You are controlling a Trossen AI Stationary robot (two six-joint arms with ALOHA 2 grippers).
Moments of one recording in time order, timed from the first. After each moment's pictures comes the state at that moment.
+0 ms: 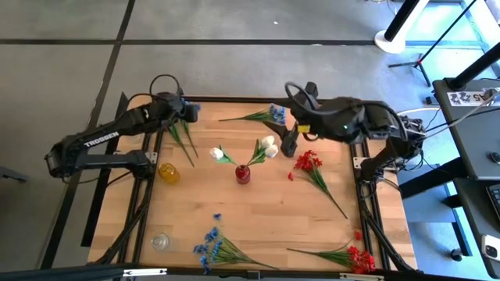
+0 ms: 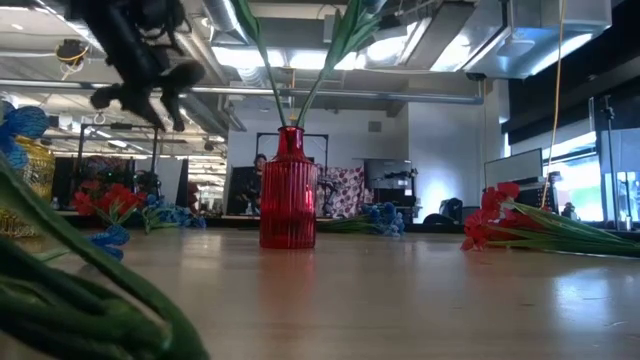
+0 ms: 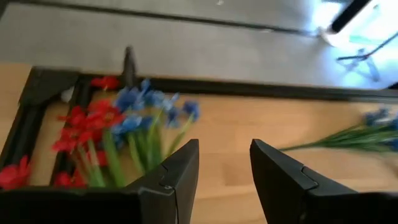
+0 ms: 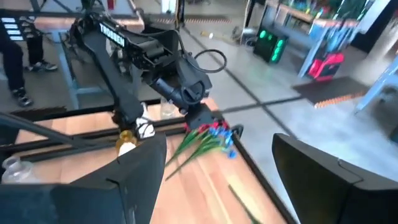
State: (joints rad) left arm 0.59 0.91 0.74 -0.68 -0.53 -0.83; right arm 0.18 1.67 2.29 -0.96 0.54 0.10
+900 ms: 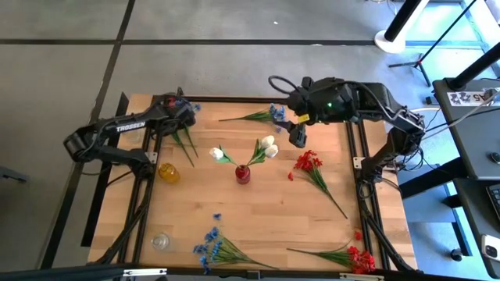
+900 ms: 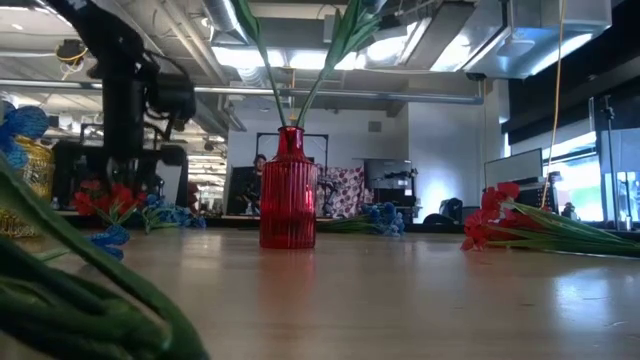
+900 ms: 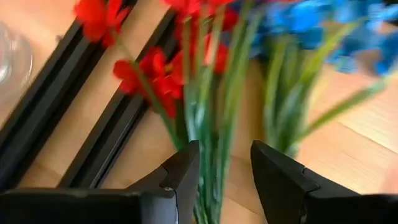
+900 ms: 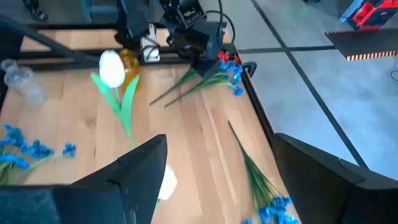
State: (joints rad) left arm 0.76 1.25 0.62 -0.76 -0.47 -1.32; right arm 0.01 1.66 2.29 -1.25 0.26 0.00
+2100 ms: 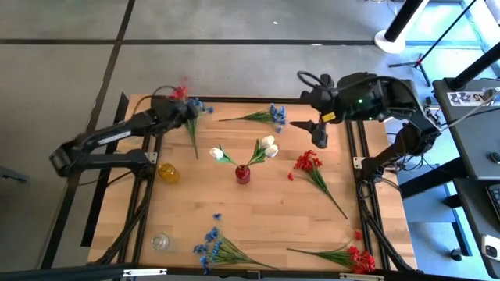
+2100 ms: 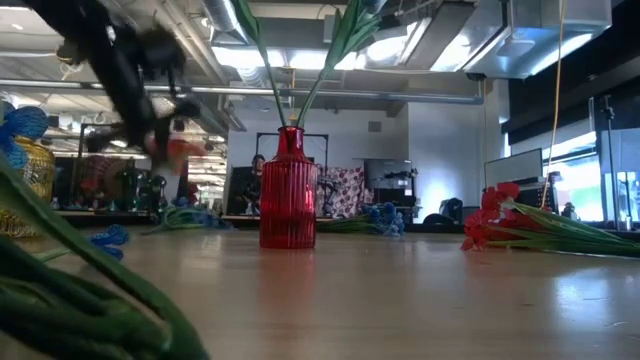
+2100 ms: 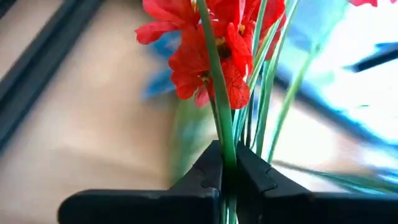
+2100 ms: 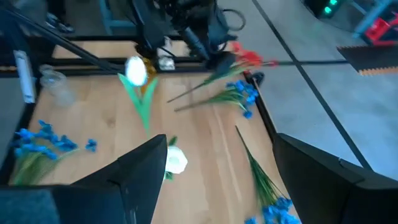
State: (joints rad) left arm 0.70 0.95 0.60 -0.51 -0.41 -1.18; right arm 0.02 1.55 2.29 -1.27 0.19 -0.02
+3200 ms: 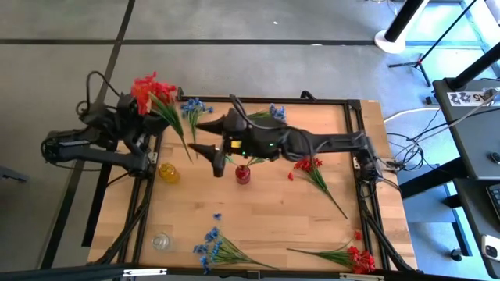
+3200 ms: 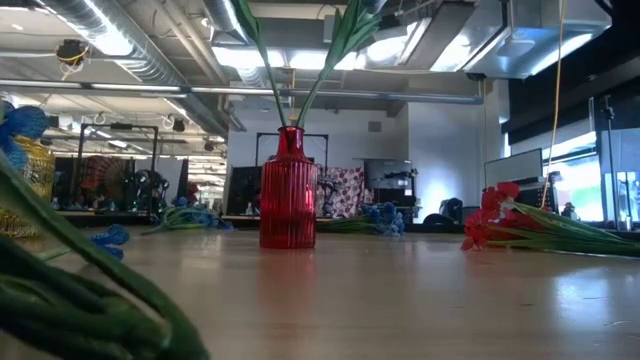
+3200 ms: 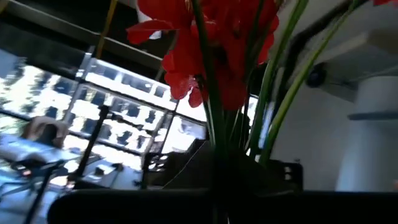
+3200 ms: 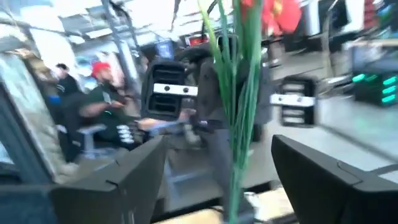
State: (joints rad) left arm 0.06 0.62 0.81 0.30 0.04 -0.38; right arm 0.15 2.07 2.29 -0.10 0.25 0.26
